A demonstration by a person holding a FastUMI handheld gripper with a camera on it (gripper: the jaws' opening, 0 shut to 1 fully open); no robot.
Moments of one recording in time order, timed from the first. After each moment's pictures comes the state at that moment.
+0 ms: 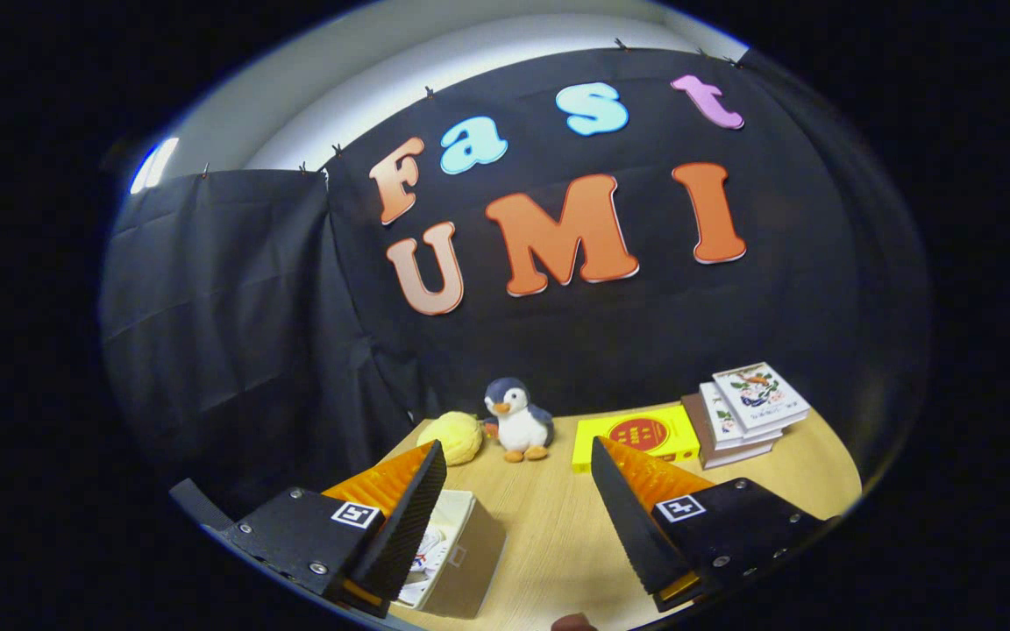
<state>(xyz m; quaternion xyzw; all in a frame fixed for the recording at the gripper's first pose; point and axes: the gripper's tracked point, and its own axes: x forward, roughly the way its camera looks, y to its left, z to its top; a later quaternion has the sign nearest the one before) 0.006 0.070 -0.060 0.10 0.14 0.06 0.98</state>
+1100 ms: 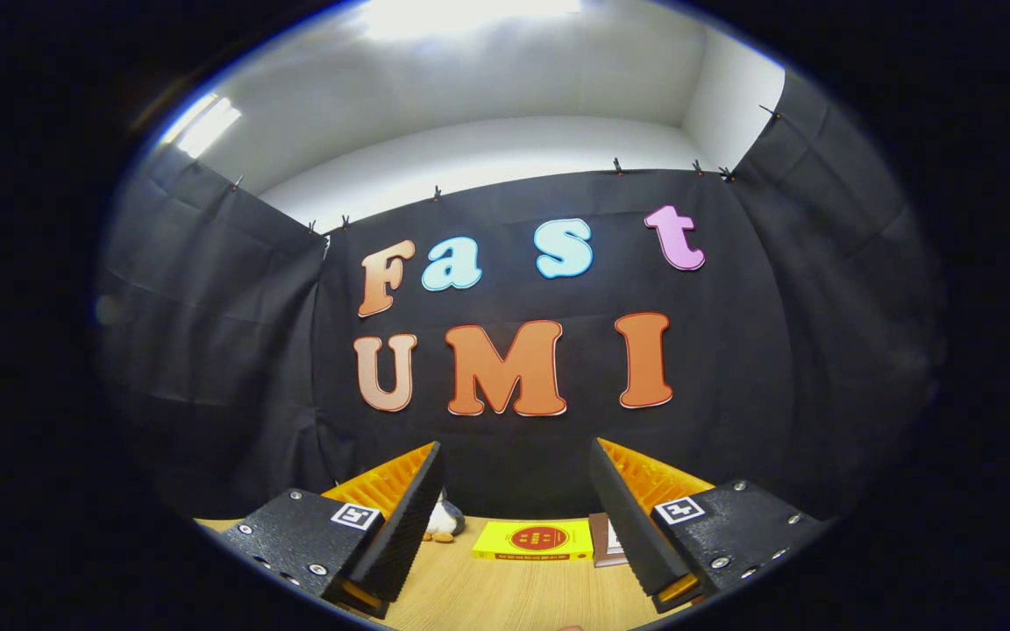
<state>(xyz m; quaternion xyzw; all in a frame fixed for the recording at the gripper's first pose) -0.022 -0.035 0.022 0.02 -0.05 -0.01 1.00</state>
